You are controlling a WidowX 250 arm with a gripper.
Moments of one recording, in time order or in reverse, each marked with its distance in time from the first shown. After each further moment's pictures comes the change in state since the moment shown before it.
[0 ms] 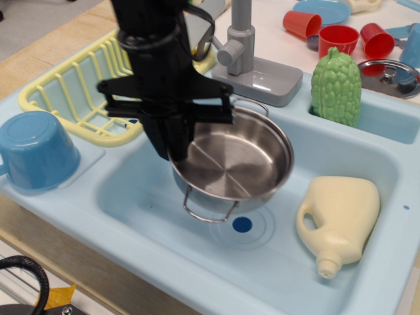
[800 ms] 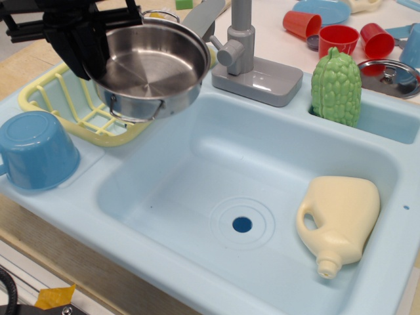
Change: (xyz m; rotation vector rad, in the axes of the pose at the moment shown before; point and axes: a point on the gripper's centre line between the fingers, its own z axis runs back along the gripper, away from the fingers) arm 0.043 0.069 0.047 -0.007 -0.097 0.201
